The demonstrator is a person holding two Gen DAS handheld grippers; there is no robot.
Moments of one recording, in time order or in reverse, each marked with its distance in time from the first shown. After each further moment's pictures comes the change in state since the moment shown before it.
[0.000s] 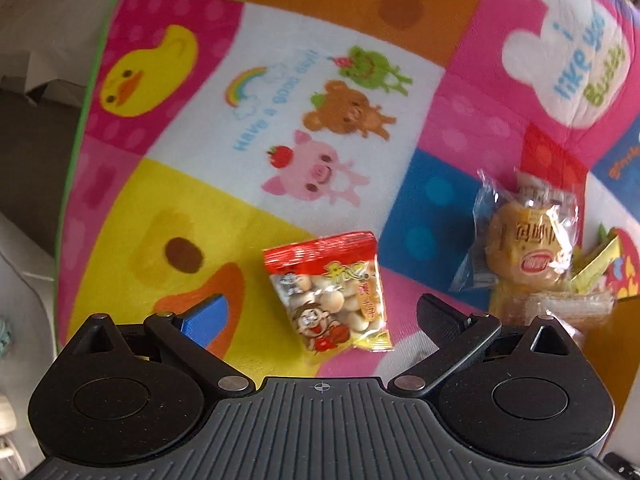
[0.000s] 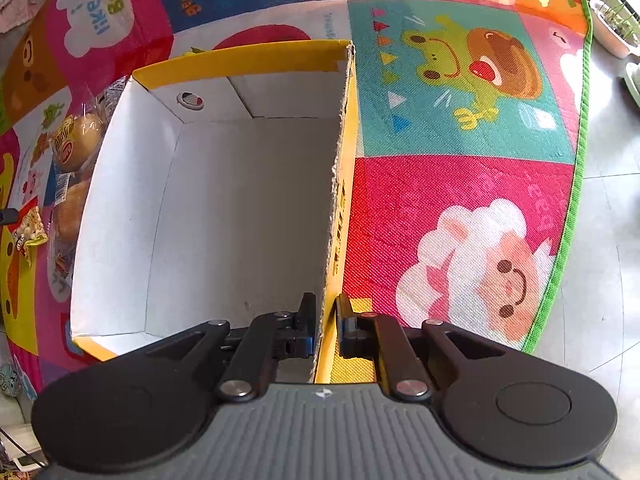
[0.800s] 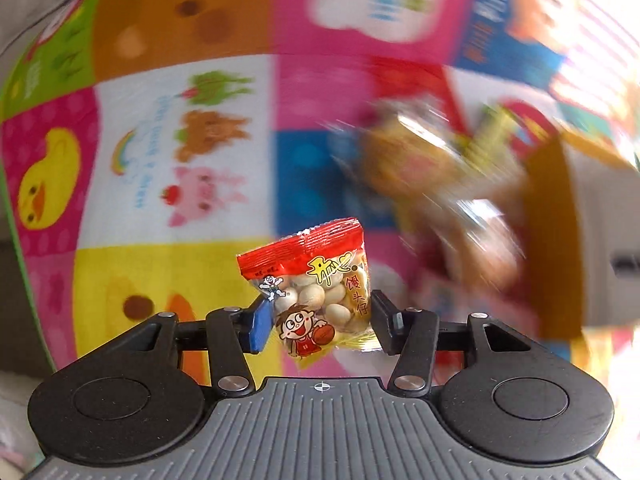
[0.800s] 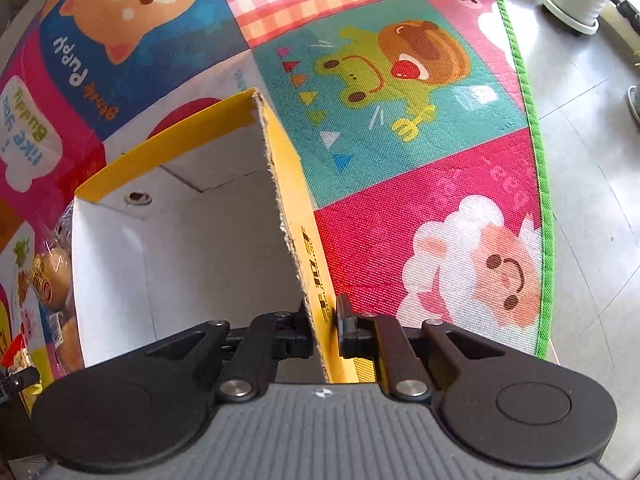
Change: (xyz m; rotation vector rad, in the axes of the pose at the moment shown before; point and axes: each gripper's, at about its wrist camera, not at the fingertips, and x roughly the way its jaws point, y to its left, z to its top) left arm -0.051 -0.035 -0.036 0.508 0.010 -0.159; right arm -0.003 -0.020 0.018 0.295 -0.088 -0.011
